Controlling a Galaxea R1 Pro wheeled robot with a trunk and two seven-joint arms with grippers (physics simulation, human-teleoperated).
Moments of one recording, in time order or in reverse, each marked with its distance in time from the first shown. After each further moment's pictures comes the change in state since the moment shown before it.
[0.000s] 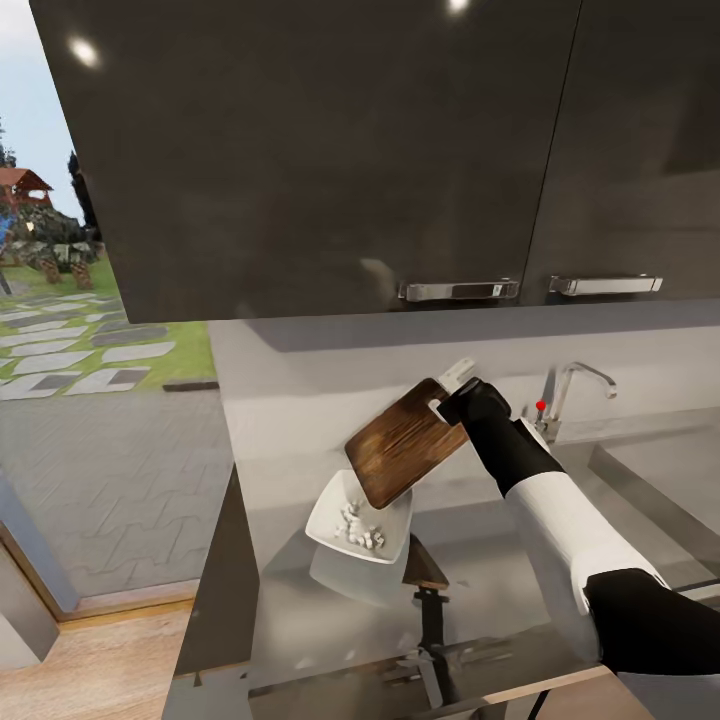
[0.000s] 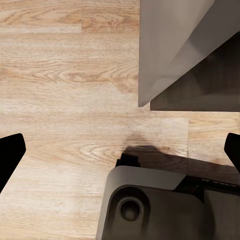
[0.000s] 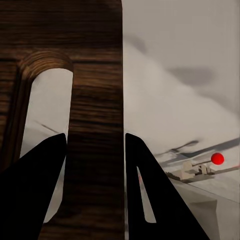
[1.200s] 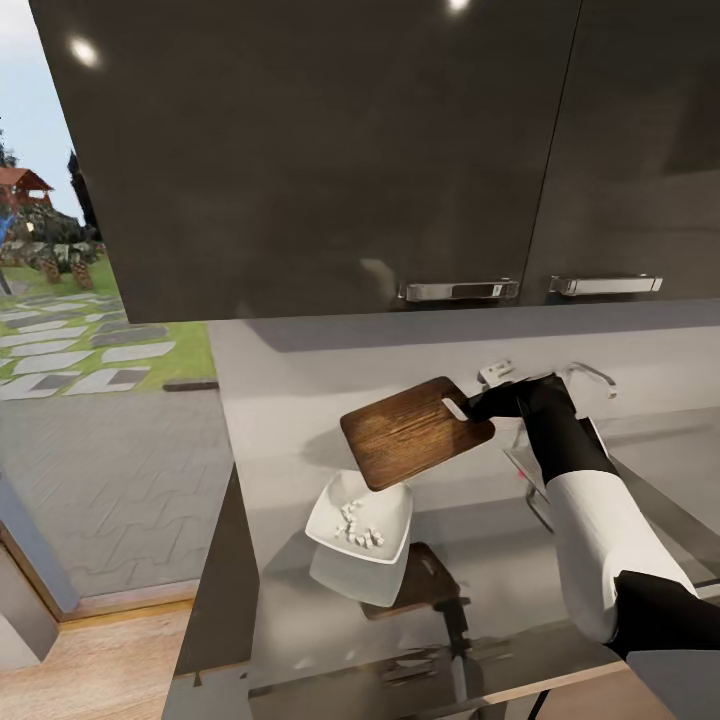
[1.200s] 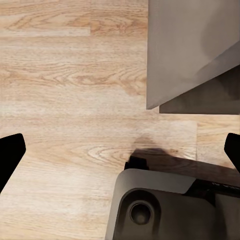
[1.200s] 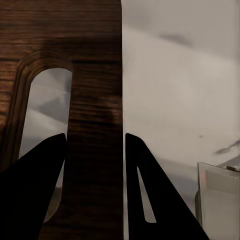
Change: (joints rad) left arm 0.000 0.024 -0.001 -0.002 -0.001 -0.002 -0.003; right arm 0.001 -0.068 -0.322 -0.080 -0.003 -0.040 0.364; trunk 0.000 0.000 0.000
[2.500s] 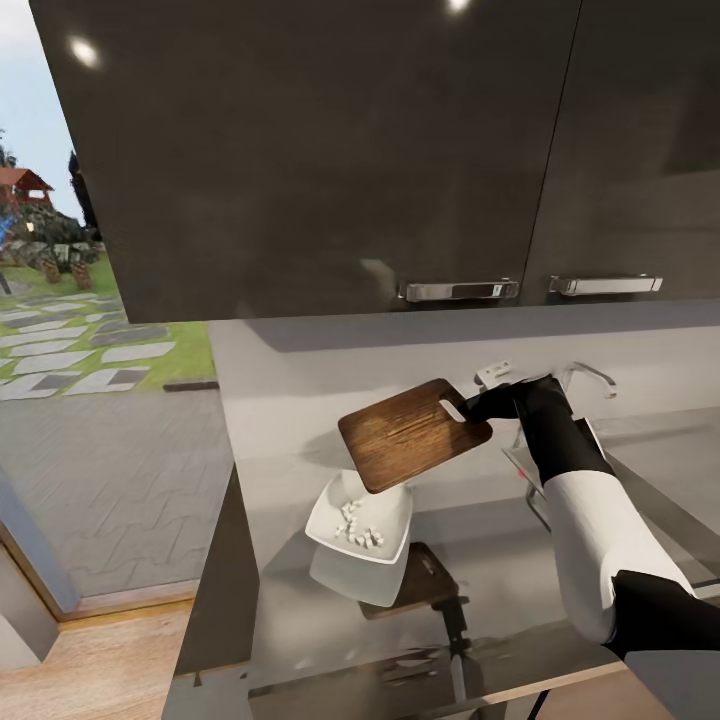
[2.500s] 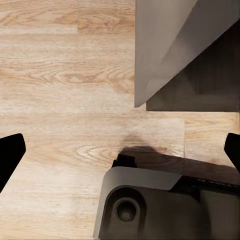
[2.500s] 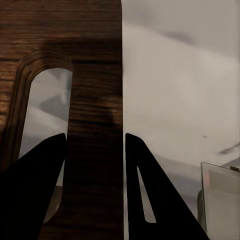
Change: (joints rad) left arm 0.000 -0.028 0.001 0.000 0.000 0.001 -0.005; right arm 0.000 0.006 0.004 0.015 -0.001 -0.005 -0.008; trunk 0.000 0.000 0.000
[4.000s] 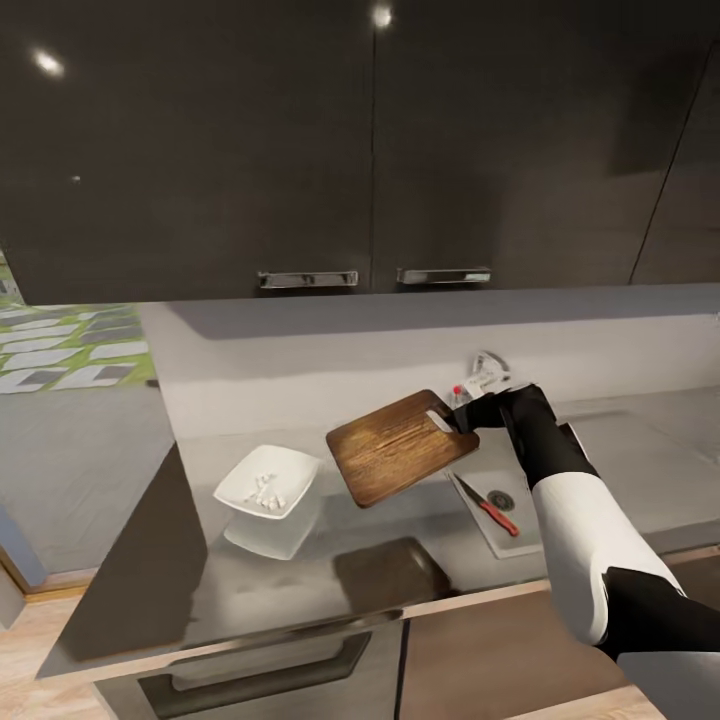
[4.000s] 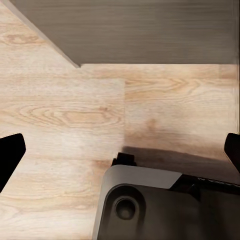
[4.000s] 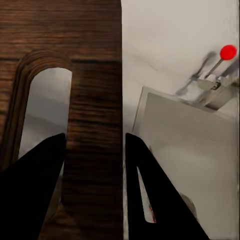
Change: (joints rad) left arm 0.000 -0.006 0.000 0.002 0.002 0.002 0.009; right arm 0.000 0.027 0.005 0.079 0.003 -0.045 -0.003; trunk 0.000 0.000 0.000
